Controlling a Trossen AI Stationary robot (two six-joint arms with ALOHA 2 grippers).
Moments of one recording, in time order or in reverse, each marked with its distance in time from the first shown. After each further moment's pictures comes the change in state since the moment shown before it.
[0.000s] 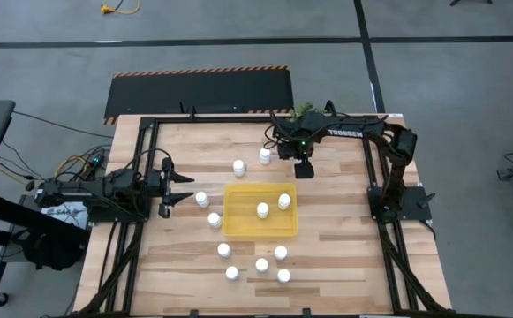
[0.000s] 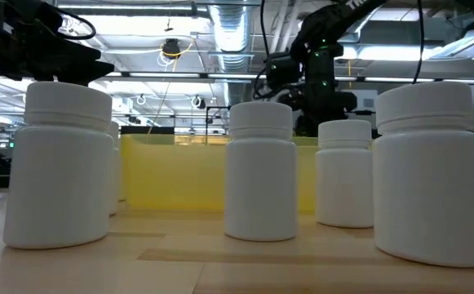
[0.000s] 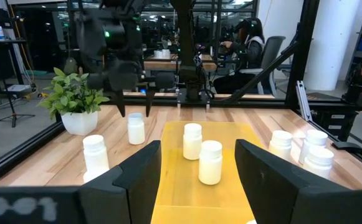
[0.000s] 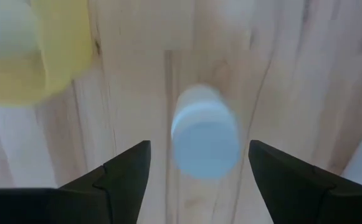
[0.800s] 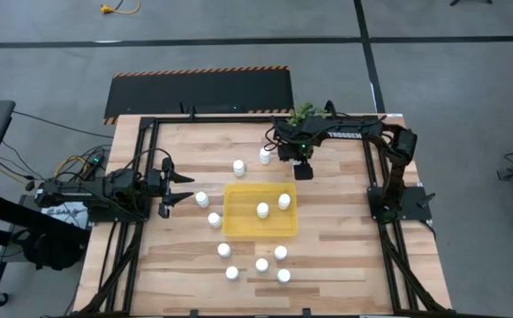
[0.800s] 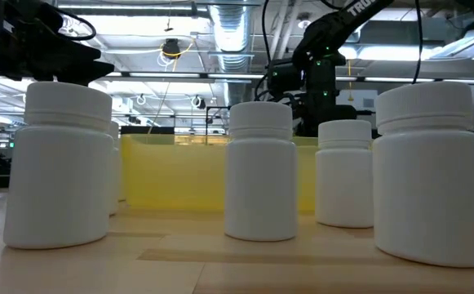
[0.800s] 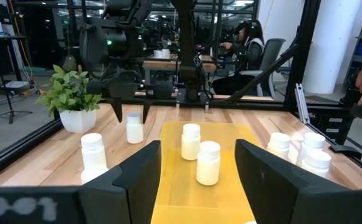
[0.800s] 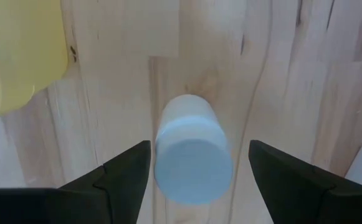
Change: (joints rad) left arm 0.000 0.000 0.000 0.001 0.000 -0.024; right arm -0.003 0.000 -0.062 0.108 0.021 -0.003
